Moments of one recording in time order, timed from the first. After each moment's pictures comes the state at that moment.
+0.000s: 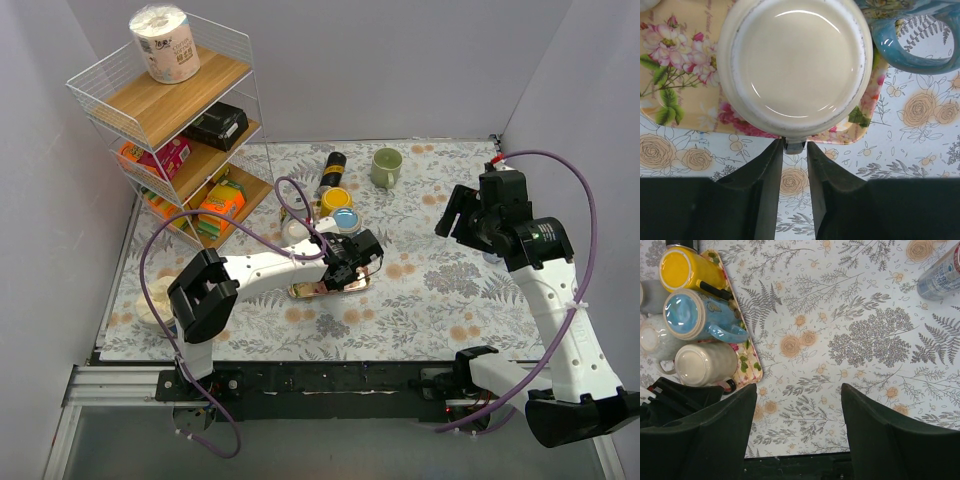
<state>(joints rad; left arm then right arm) -1.06 1.85 1.43 -0.85 -0.49 -1.36 0.25 1.04 1.31 -1.06 0.11 0.50</state>
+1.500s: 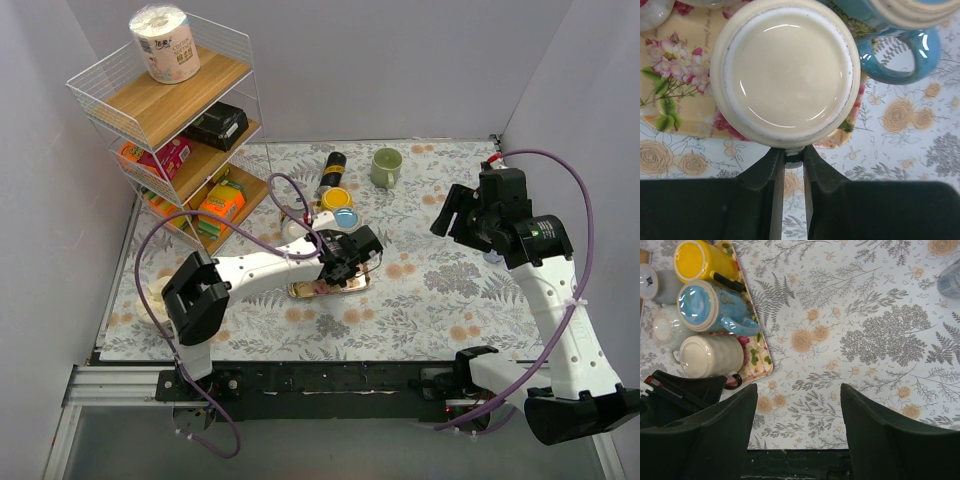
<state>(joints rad) -1.06 1.84 1.44 -0.82 -0.54 -1.36 0.24 1.05 1.31 -1.06 0.06 0.50</state>
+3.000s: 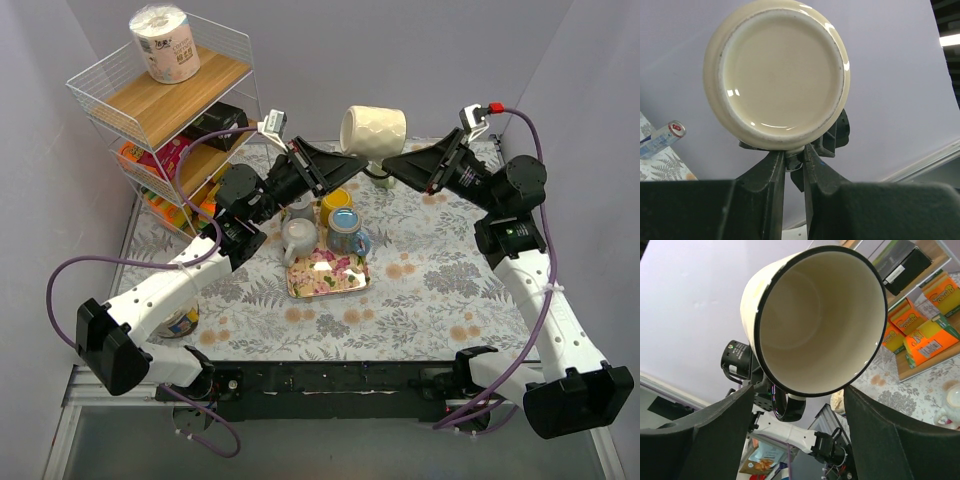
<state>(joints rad) -0.73 1.32 1.22 0.47 0.30 -1.24 0.24 1.08 1.11 0.29 -0.82 1.21</state>
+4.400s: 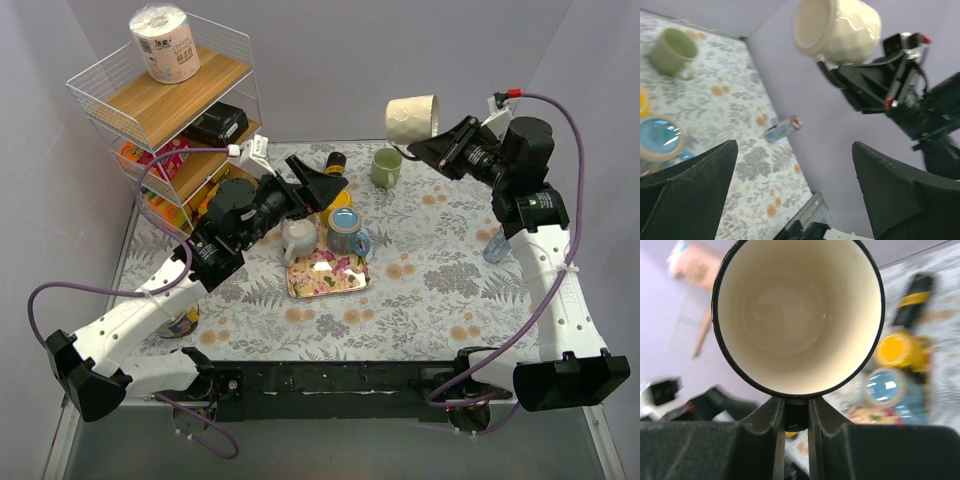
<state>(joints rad) -0.78 1.17 1.17 0.07 -0.01 -0.90 0.17 1.18 1.37 -0.30 -0.60 0.93</state>
